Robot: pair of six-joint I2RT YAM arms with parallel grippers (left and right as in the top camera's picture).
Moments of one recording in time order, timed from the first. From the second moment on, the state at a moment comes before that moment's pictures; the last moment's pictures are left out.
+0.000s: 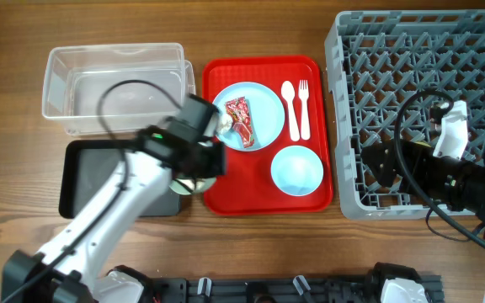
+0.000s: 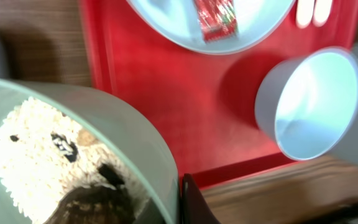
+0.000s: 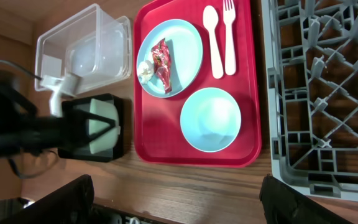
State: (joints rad) left arm -0.44 1.43 1.06 -0.89 0.23 -0.50; right arm -0.17 1.02 1.45 -1.46 -0.55 0.13
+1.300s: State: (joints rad) left arm 0.48 1.57 0.76 -0.89 1.54 0.15; right arm -0.17 1.02 1.45 -1.46 -0.55 0.13
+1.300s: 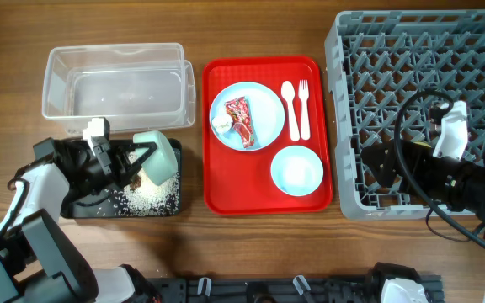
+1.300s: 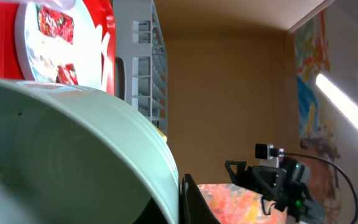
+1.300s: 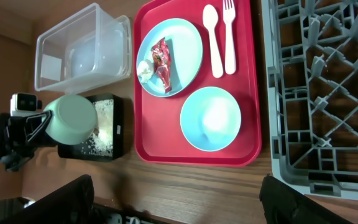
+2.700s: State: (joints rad) left arm -0.03 1.23 0.76 -0.69 0.91 -0.23; right arm -0.17 1.02 1.45 -1.46 -0.55 0.13
